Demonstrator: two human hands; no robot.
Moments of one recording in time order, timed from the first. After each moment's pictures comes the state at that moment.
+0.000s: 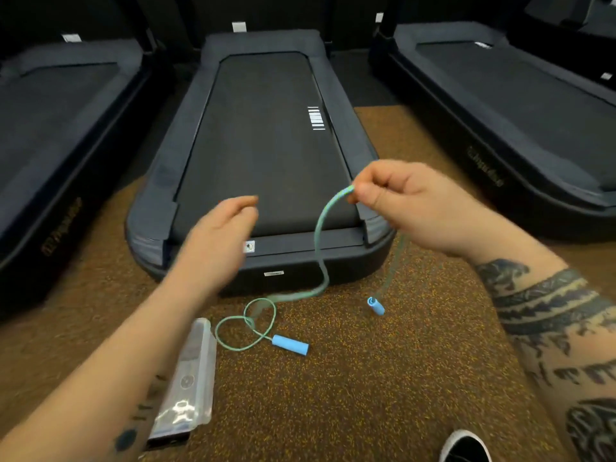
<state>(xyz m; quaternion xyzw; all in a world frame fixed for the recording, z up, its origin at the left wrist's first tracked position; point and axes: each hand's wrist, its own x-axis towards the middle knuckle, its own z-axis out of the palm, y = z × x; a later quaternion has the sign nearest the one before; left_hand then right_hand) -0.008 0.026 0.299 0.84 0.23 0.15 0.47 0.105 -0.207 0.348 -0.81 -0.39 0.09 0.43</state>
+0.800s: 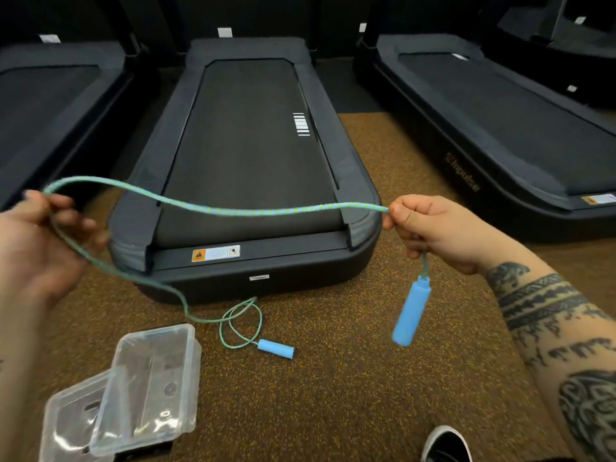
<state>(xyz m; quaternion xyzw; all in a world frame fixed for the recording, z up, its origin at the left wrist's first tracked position) -0.061 0.228 0.273 0.63 0.35 0.23 0.65 0.132 -0.268 0.310 -0.77 -0.26 0.24 0.54</state>
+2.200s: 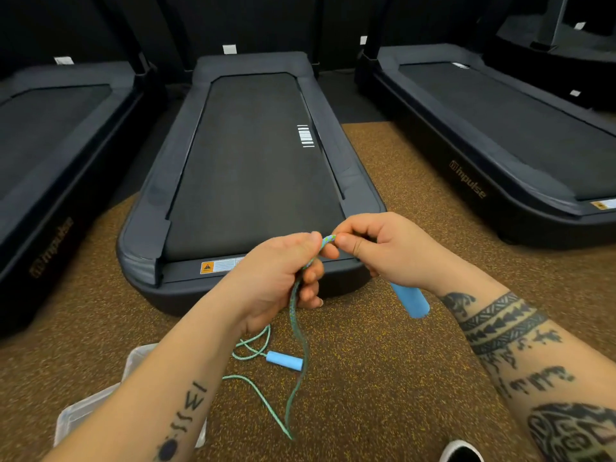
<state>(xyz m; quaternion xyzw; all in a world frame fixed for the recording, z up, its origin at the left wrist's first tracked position) -0.001 -0.038 0.316 0.63 0.08 -0.11 0.76 0.101 -0.208 0.313 -0.81 -0.38 0.11 0.43</state>
